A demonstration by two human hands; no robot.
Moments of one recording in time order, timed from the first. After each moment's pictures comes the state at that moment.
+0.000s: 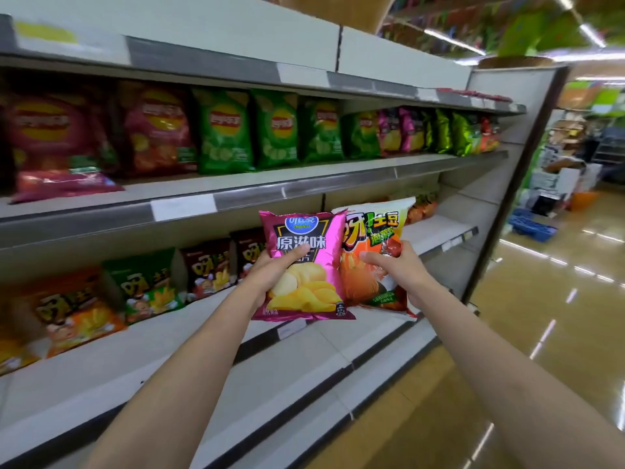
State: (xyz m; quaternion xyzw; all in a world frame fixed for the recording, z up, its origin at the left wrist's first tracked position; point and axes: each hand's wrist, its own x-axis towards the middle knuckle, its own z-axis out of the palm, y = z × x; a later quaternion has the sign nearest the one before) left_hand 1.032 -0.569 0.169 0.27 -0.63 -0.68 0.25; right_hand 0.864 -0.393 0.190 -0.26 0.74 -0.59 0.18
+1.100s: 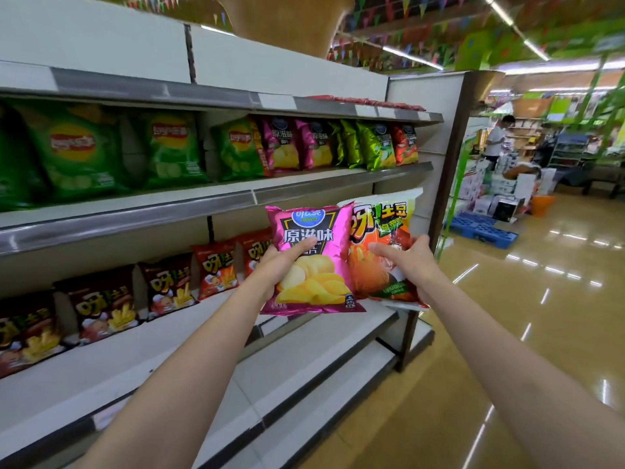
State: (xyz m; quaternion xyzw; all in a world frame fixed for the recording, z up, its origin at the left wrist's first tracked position) left_hand 0.657 -0.436 0.200 0.24 -0.64 -0.69 0.25; right_hand 0.528 -0.232 0.230 -0.21 0.77 -0.60 0.09
